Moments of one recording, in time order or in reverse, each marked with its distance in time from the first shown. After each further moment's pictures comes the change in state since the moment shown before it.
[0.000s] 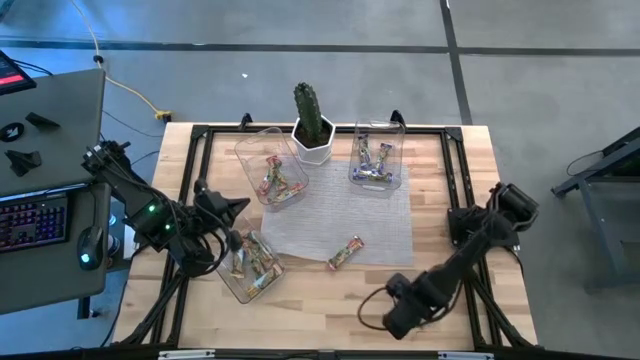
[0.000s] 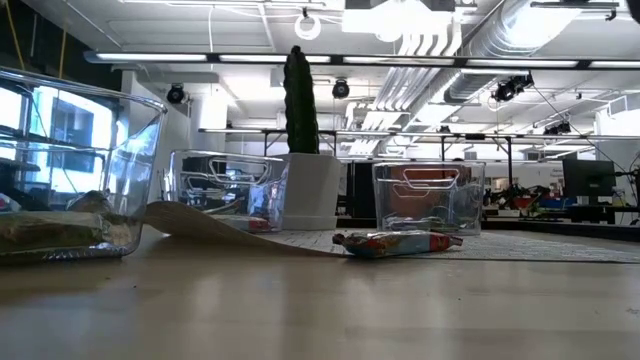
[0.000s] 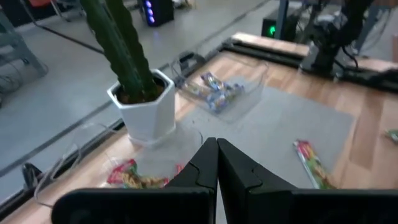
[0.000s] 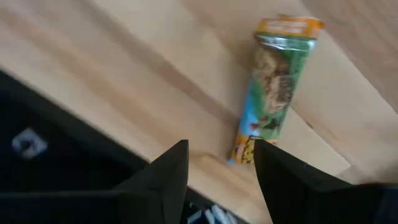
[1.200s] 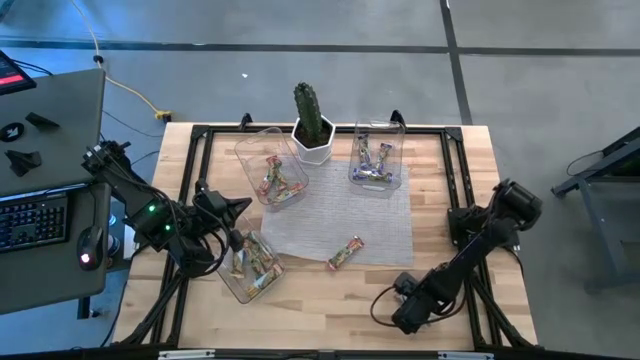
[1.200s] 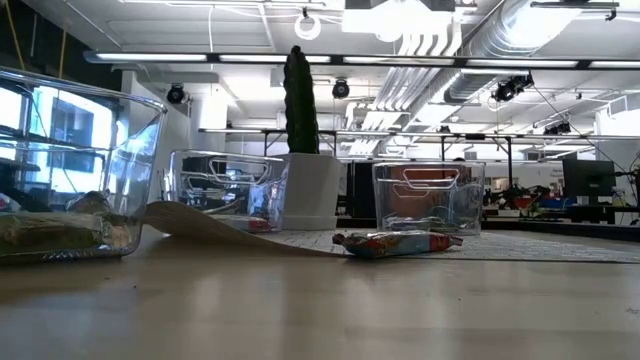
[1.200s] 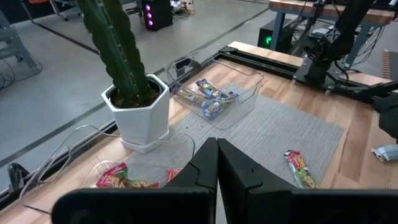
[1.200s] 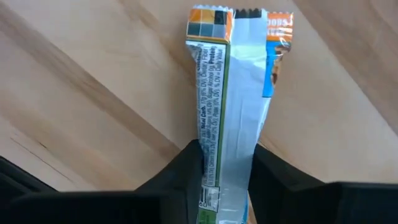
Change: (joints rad) left arm 0.000 0.000 0.000 0.058 -0.021 0.003; right arm 0.031 -0.002 -0.300 0.326 0.082 -0.020
